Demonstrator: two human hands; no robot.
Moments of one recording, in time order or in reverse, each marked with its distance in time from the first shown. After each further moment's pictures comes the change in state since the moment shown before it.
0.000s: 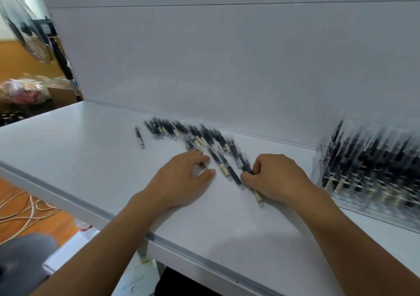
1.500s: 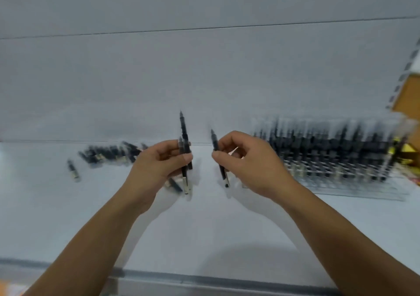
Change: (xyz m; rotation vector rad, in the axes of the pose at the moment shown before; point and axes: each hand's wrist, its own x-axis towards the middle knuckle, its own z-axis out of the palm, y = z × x) left_hand 0.013 0.089 -0.003 -1.071 -0.068 0.014; right_hand -0.060 0.046 -0.052 0.738 0.335 -0.138
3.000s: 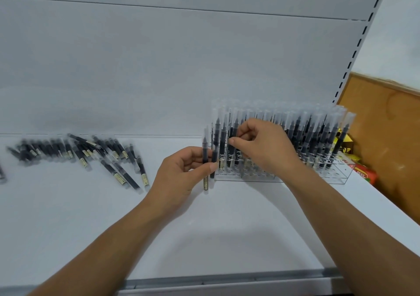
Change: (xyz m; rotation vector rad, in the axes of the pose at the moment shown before) left_hand -0.005 -0.035 0.098 -0.199 -0.212 0.085; right_hand 0.001 0.041 -0.074 -0.410 0.201 0.184
